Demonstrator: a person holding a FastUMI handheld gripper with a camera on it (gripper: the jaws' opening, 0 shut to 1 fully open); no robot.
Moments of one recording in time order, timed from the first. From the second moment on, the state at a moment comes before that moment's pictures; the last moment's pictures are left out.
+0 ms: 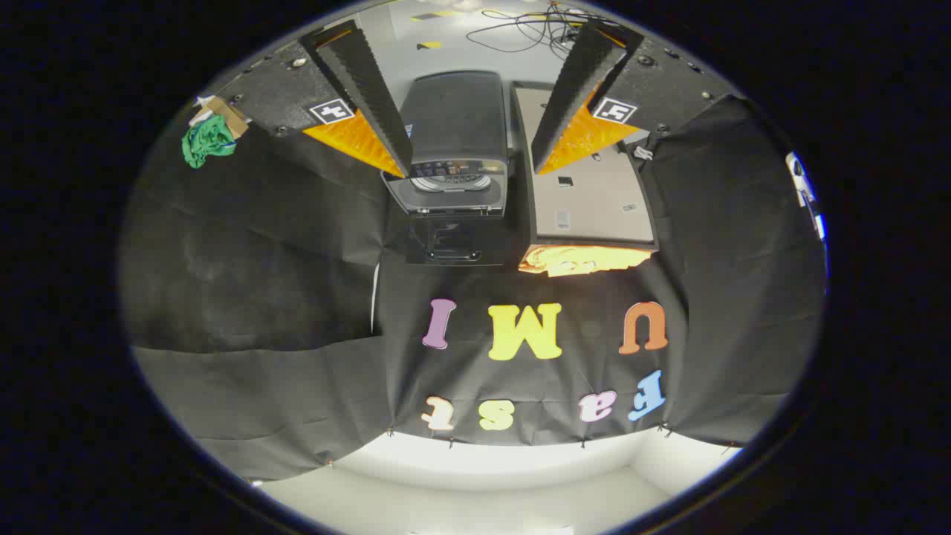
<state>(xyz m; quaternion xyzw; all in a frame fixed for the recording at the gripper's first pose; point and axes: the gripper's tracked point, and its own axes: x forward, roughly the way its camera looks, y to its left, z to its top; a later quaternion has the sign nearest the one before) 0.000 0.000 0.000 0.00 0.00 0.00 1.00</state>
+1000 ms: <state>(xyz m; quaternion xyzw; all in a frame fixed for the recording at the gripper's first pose) 0.016 0.010 0.019 0.01 -0.01 0.00 1.00</state>
